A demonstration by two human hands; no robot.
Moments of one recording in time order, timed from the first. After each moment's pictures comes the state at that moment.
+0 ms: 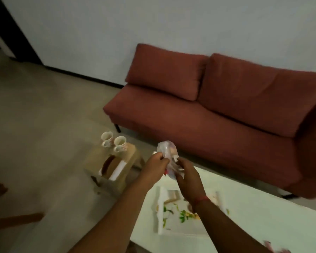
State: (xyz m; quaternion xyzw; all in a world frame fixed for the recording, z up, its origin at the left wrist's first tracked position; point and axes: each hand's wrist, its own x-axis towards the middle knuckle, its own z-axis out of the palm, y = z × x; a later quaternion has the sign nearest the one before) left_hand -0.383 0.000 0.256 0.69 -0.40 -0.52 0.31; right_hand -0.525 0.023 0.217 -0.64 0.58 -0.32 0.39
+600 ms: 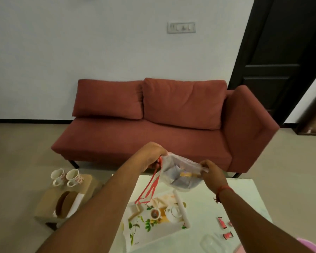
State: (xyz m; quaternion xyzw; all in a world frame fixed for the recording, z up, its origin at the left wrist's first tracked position) left_hand -0.583 0.015 0.388 0.60 -0.56 -0.55 0.16; right_hand -0.811 0.088 0.267 -0.47 0.75 -0.36 0.30
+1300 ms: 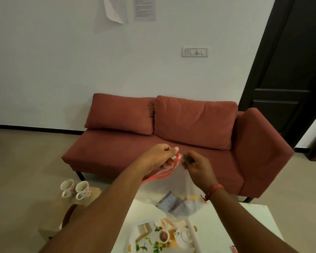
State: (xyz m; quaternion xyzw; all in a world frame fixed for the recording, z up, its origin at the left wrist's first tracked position) left_hand -0.530 -0.014 0.420 0.50 -0.65 -0.52 0.24; right_hand -0.701 0.039 0.364 -0.64 0.58 -0.46 0.21
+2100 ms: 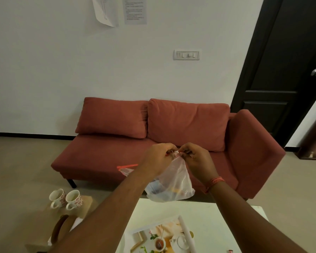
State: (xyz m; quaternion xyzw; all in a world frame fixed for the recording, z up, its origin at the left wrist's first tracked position) left_hand -0.551 -0.030 0.416 0.41 -0.83 -0.19 0.32; right_hand -0.719 0.014 0.401 -0.66 0.59 -0.45 0.14
